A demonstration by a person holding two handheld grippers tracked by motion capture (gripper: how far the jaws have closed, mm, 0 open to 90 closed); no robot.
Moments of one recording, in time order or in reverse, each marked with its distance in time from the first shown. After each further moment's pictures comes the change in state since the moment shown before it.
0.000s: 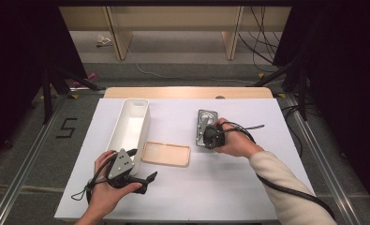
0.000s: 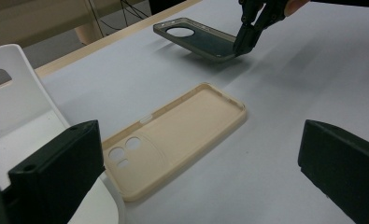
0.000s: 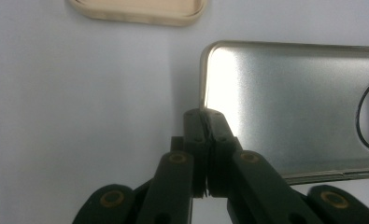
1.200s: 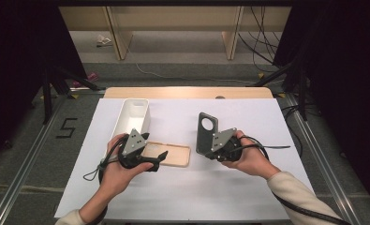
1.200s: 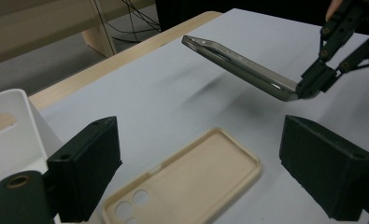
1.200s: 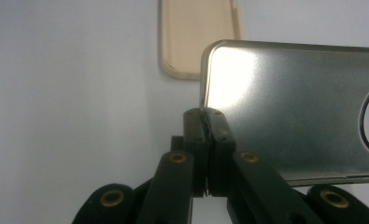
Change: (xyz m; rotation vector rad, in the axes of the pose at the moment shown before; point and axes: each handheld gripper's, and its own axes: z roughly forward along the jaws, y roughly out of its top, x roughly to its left) left arm 0.009 0.060 0.034 0.003 0.033 -0.024; right arm 0.050 -0.036 -0.031 -0.363 0.004 0.045
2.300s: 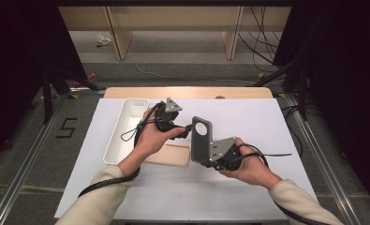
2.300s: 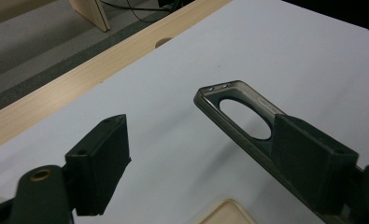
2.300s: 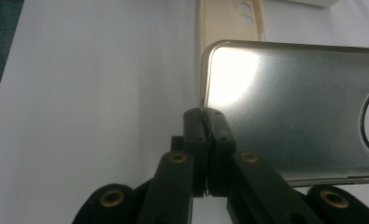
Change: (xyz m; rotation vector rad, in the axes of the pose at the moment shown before) left arm 0.006 0.073 0.102 0.168 -0.018 -0.030; right arm 0.028 0.012 -0.008 -0.059 0.019 -0.061
